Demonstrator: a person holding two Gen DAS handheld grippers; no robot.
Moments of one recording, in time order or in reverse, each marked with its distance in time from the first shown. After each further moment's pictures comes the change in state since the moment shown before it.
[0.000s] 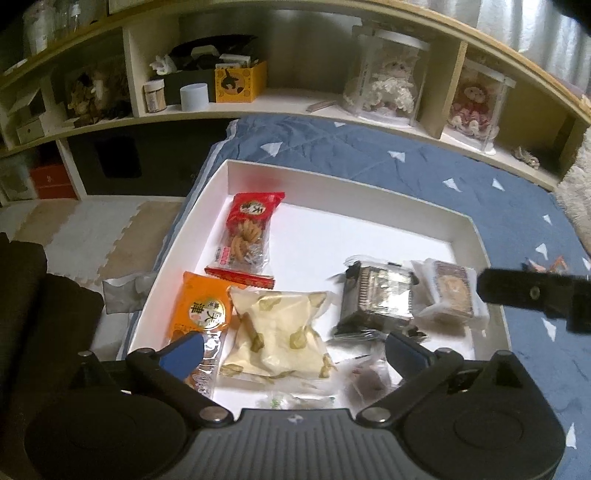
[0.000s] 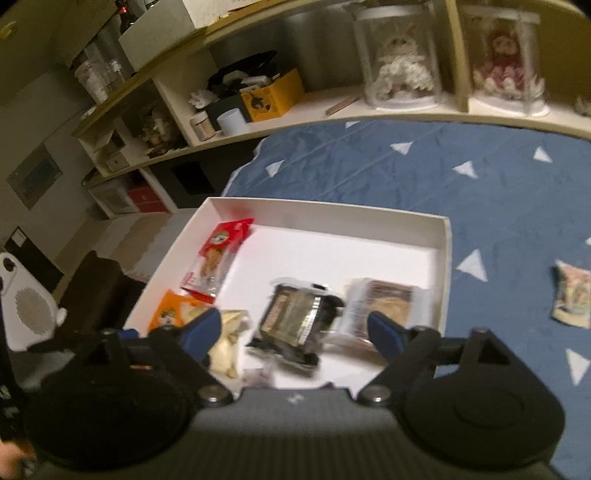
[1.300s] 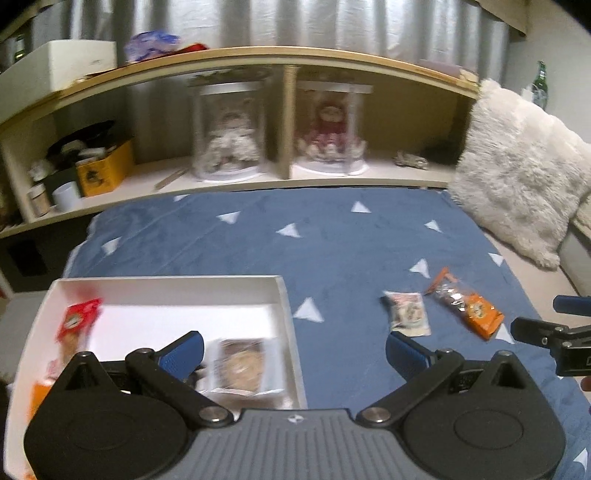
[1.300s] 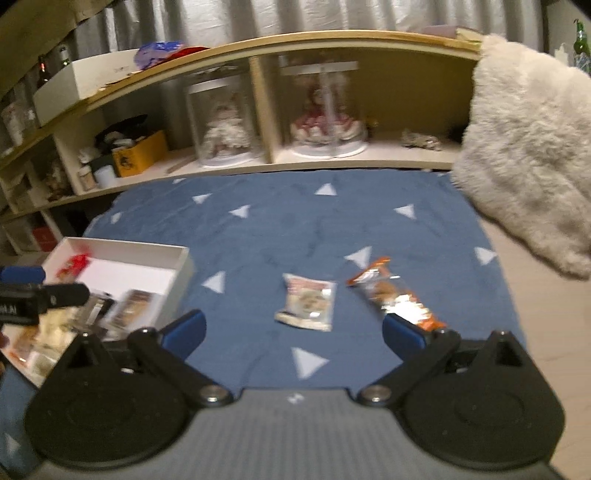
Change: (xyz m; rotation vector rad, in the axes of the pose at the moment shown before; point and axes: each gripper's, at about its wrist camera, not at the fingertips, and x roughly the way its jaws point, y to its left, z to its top) left arm -0.015 -0.198 0.028 0.229 -0.142 -0.167; right arm -0.148 -0.176 -0.057 0.035 -0.184 -0.346
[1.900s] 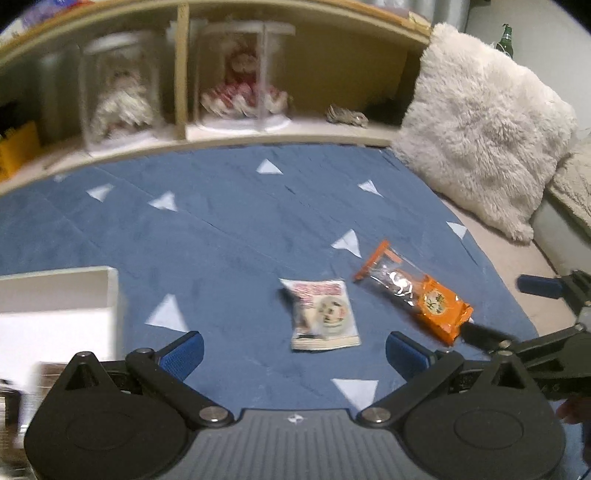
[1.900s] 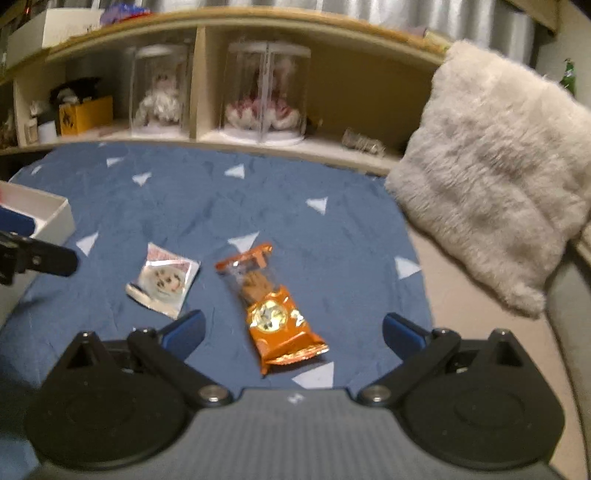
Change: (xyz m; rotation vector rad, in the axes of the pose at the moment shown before) left arm 0.124 -0.083 -0.003 0.026 0.082 -0.176; right arm 0.067 -0.087 -0.024 -0.157 -0.026 -0.167
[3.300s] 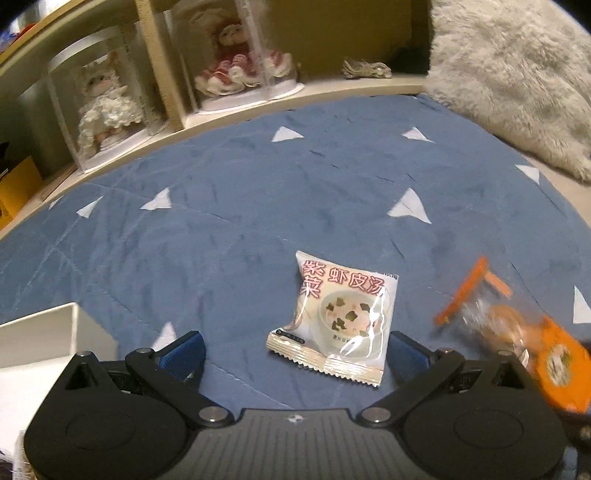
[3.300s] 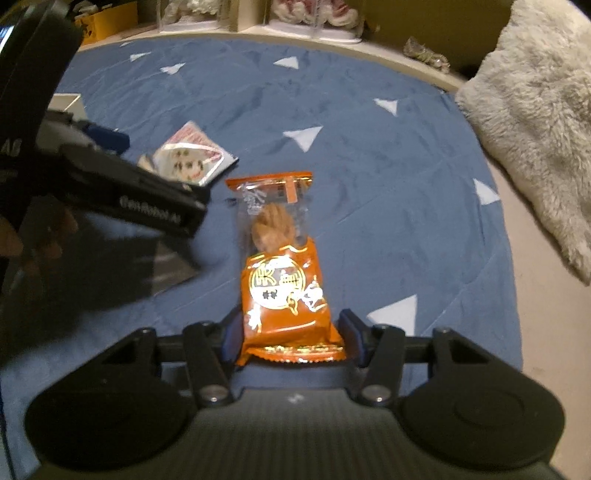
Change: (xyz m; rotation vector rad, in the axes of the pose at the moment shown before) left arm 0.079 0.000 0.004 0.172 0.038 0.204; right arm 0.040 0.045 -0.015 -0.064 0.324 0.070
